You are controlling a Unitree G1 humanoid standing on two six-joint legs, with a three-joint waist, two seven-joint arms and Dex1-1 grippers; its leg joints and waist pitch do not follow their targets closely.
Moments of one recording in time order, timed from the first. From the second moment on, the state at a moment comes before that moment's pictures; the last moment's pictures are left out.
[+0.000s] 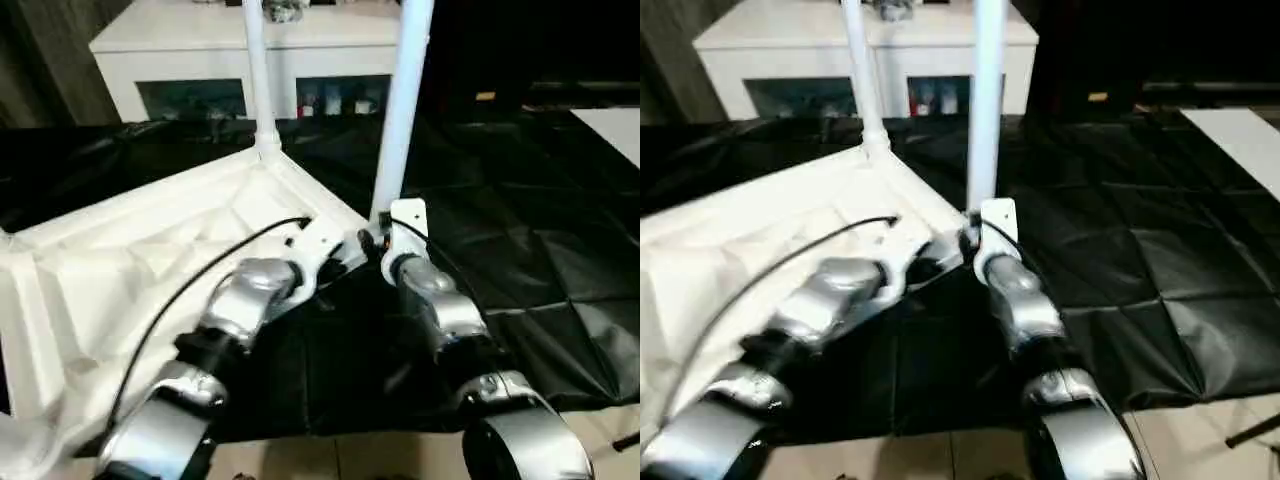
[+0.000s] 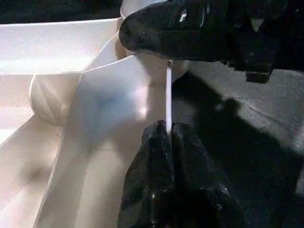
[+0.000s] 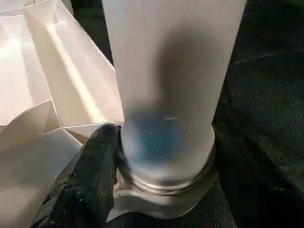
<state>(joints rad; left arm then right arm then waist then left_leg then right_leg) -0.69 0.07 -0.26 0.71 0.06 0.31 -0.56 -0.69 0.02 0.01 0.84 0.06 0.14 -0.03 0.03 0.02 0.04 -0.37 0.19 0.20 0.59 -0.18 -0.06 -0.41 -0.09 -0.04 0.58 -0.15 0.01</state>
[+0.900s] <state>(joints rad) -0.52 0.36 -0.32 0.38 -0.05 0.32 -1.07 -0.41 -0.46 0.22 0.24 0.17 0.36 0.88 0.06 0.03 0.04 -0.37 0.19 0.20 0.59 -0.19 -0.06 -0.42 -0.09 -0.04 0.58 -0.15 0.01</state>
